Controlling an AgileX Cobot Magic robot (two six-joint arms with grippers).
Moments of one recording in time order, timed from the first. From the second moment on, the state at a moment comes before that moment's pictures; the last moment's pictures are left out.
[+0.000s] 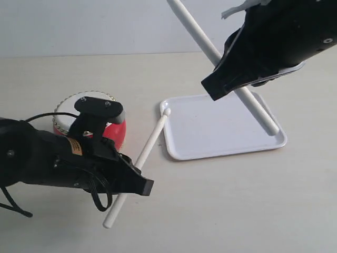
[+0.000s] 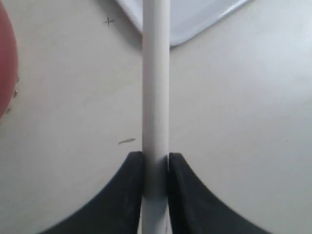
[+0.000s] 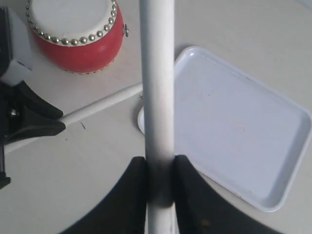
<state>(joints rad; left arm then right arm) -0.83 1.56 -0.64 -0.44 0.15 0.09 0.64 1.27 -1.14 -0.13 0.91 0.06</state>
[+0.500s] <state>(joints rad) -0.83 1.53 -0.64 -0.09 0.47 -0.11 0.64 1.33 -1.14 -0.13 0.91 0.06</state>
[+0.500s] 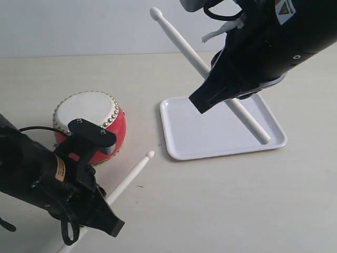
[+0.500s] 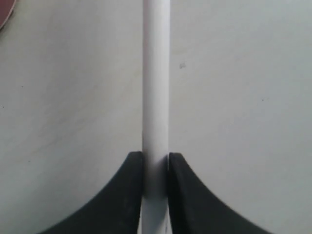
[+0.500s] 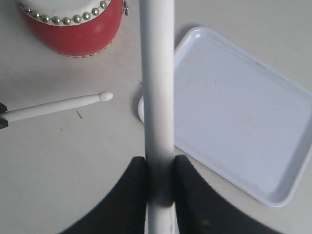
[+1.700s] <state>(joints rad) -0.83 1.70 -0.65 -0.08 0.40 -0.15 0.64 1.33 -1.14 -0.13 0.91 0.06</state>
